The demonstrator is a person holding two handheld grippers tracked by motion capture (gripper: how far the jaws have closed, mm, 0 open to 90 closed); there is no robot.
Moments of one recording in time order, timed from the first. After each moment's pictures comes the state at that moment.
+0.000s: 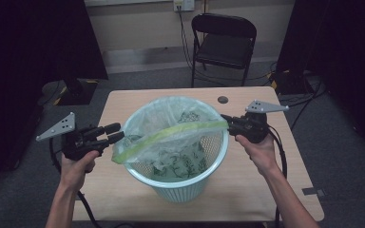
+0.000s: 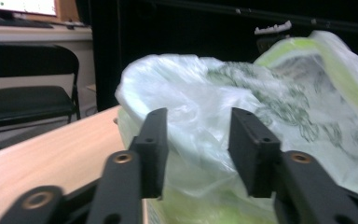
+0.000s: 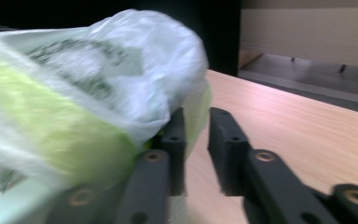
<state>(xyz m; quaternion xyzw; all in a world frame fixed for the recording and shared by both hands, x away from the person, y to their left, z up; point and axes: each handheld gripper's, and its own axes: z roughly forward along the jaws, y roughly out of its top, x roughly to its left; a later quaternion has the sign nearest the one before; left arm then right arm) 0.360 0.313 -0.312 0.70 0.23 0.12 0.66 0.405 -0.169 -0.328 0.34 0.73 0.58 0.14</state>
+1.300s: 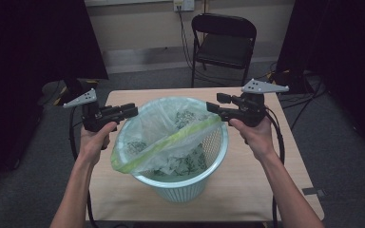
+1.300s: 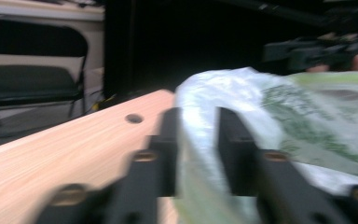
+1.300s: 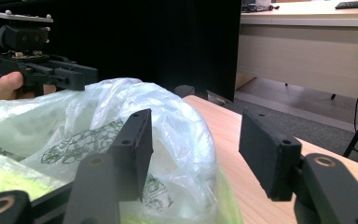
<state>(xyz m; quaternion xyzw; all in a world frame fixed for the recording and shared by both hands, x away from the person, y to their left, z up) 0.426 0.286 -0.308 0.71 0.27 0.09 0.64 0.413 -0.150 -0.275 0.31 0.72 0.60 0.16</state>
